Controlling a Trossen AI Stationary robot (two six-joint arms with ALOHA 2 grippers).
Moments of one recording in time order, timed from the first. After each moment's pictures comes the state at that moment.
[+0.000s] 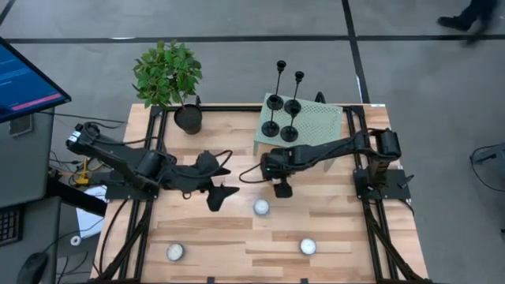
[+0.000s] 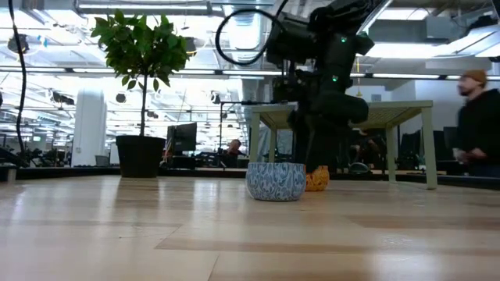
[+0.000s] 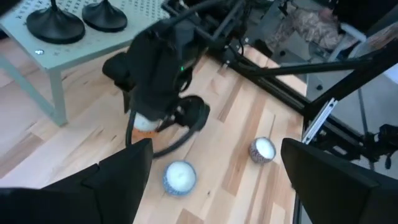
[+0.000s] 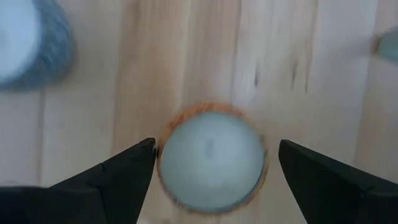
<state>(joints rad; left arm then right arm) -0.44 1.09 1.25 -0.56 -0.52 -0.73 -0.01 1.84 1.18 -0.59 0.05 -0.14</state>
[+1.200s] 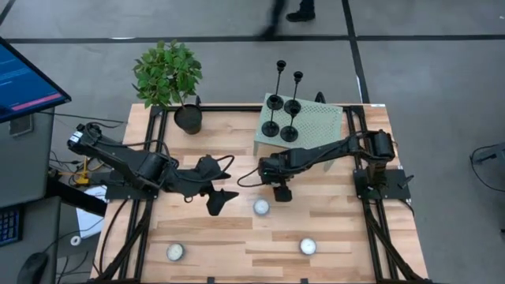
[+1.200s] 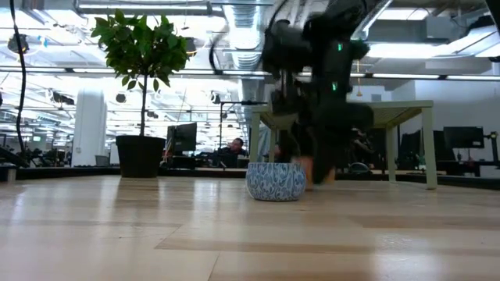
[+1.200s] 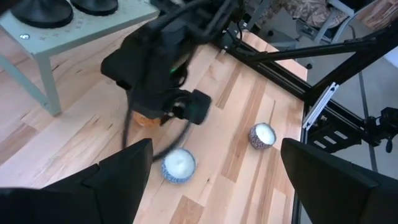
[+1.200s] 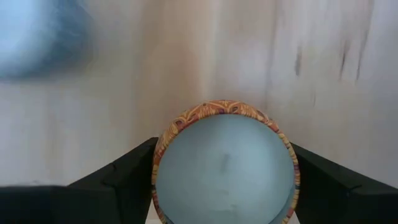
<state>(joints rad) -0.46 1.11 1.25 -0.58 -0.50 -0.74 0.01 1.90 1.21 -0.64 0.00 -0.11</state>
